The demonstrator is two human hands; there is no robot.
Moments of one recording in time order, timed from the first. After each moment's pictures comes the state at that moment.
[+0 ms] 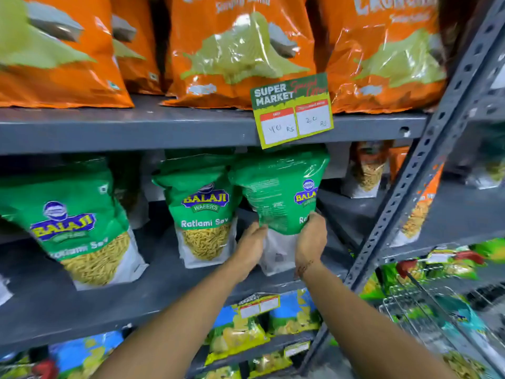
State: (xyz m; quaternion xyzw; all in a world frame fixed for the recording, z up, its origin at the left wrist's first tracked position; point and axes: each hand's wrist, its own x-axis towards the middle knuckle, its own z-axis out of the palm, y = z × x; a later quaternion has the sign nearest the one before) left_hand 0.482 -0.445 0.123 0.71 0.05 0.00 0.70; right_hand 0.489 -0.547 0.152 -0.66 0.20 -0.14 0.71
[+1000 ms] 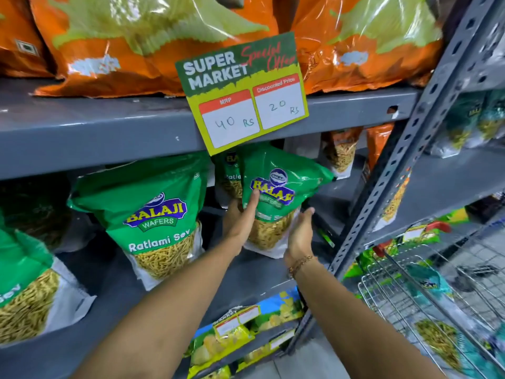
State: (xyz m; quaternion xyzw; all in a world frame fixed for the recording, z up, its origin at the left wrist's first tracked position) left_hand 0.566 -0.477 0.126 0.75 0.12 -0.02 0.65; right_hand 0.537 -0.574 0.142 -0.43 0.20 -0.04 0.88
